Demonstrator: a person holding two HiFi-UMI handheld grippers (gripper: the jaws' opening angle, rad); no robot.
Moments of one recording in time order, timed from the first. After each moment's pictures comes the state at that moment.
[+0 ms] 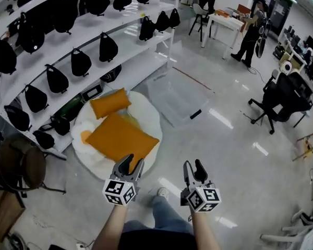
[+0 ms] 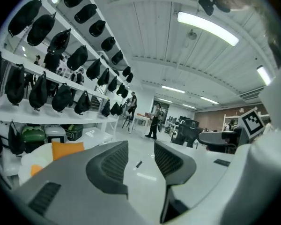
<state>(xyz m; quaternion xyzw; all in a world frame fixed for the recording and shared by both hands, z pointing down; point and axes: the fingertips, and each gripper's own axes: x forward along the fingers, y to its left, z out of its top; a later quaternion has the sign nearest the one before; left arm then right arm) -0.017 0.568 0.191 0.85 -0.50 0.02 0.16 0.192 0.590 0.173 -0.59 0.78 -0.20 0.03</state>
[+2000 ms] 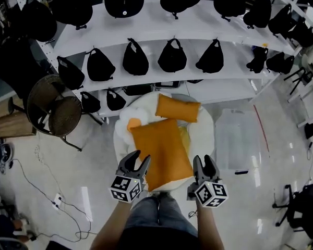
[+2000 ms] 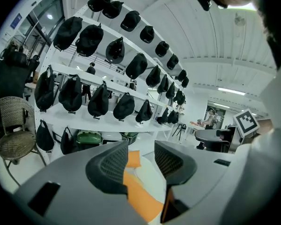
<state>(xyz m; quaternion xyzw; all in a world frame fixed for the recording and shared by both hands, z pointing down) -0.263 0.408 0.214 0.64 -0.74 0.00 0.21 -0.085 0.276 0.203 -0.32 0.91 -0.25 -0.07</state>
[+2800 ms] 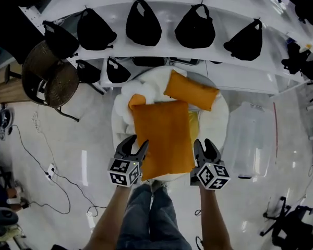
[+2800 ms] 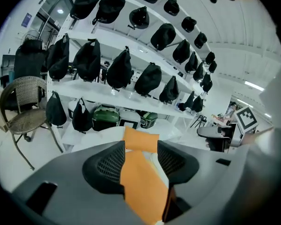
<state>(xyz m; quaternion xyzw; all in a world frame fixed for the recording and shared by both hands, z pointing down) -0.324 0.340 0.375 0.54 -0.78 0.02 0.31 -0.168 0.165 0.366 -0.23 0.91 -0.27 -0.20</state>
